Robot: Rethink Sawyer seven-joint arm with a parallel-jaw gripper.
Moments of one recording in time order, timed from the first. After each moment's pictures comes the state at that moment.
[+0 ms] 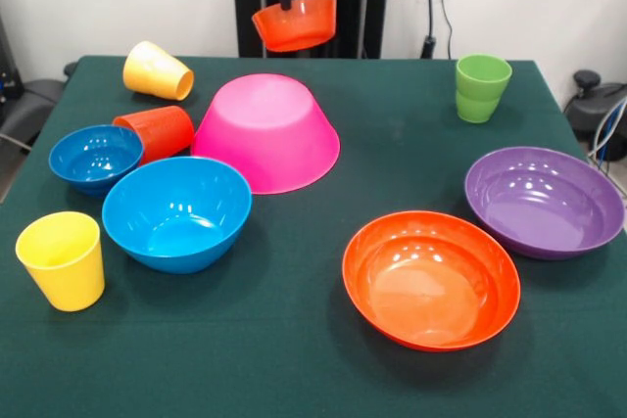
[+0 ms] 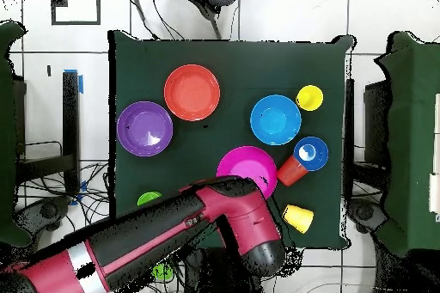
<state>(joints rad) 0.44 0.06 -1.09 1.56 -1.46 -1.16 2.15</state>
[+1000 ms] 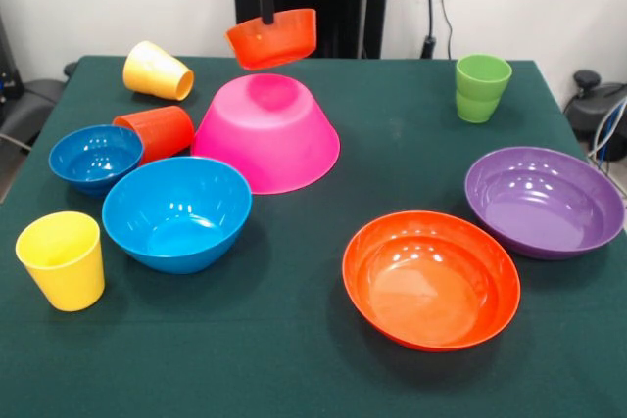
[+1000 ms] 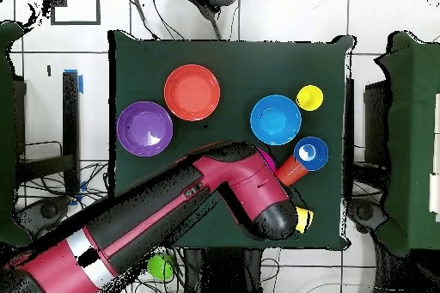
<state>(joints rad) 0.38 0.04 -1.12 1.39 -1.56 -1.16 2.18</state>
